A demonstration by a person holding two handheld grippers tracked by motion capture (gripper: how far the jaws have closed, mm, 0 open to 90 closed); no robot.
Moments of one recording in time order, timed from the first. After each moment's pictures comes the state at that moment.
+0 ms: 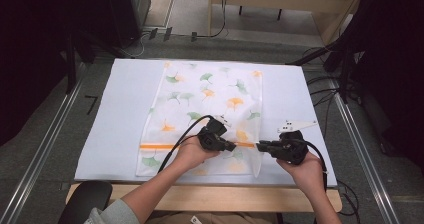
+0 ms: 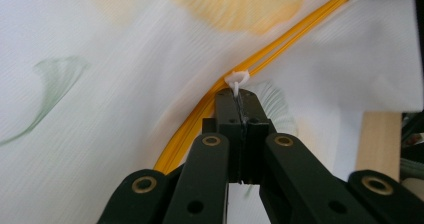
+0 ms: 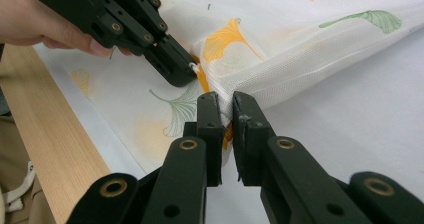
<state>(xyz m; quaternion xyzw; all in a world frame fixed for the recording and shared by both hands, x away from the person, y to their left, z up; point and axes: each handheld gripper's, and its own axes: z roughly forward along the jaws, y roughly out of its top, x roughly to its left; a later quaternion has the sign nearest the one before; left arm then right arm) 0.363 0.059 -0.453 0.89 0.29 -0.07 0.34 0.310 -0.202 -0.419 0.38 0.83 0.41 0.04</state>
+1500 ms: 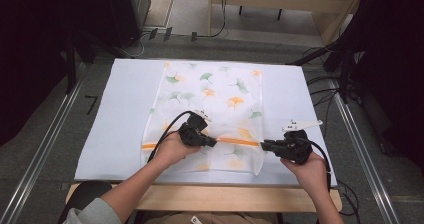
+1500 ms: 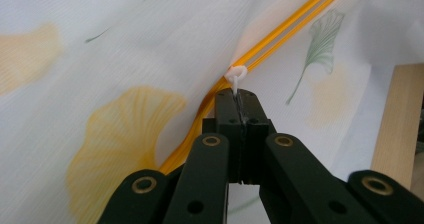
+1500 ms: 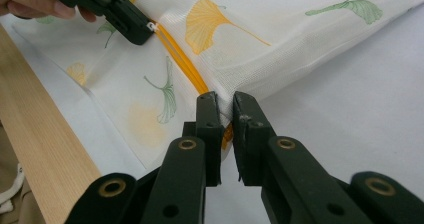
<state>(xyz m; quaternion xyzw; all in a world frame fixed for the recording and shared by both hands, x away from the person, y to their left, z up) 0.370 0.112 -0.445 0.89 0.32 -0.06 0.31 0.313 -0.212 -0.422 0.40 0.82 0.40 0.04</state>
